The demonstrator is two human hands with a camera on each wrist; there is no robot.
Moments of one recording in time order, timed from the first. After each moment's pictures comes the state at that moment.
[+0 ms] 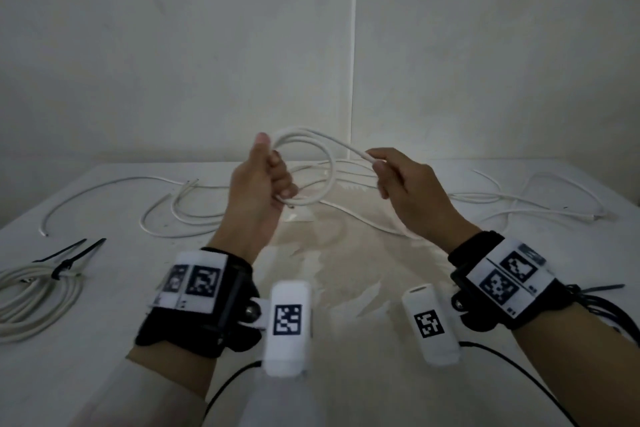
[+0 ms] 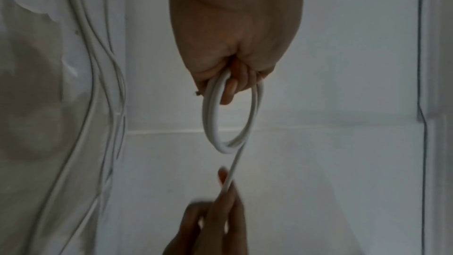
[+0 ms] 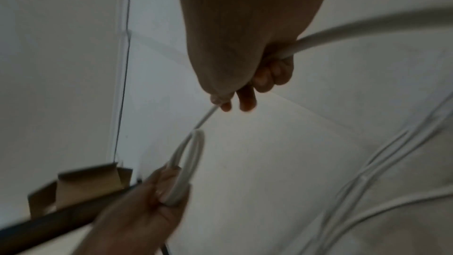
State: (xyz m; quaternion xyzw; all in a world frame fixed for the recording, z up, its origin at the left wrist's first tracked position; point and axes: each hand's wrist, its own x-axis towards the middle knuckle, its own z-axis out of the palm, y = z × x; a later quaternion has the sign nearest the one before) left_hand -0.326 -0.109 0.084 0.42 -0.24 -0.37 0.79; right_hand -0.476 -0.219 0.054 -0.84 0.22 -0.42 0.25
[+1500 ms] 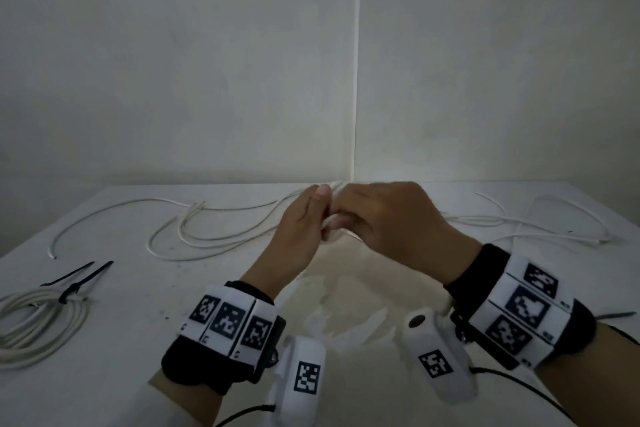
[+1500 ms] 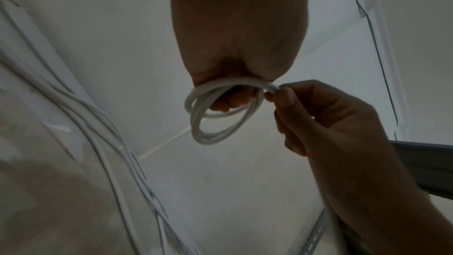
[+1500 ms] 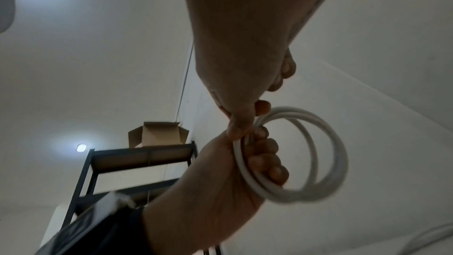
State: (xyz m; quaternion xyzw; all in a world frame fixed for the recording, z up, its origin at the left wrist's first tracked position) left_hand -0.345 -0.104 0.068 0.60 -0.53 -0.17 0.57; right_hand -0.460 -0.188 0.084 -0.90 0.04 -0.41 -0.13
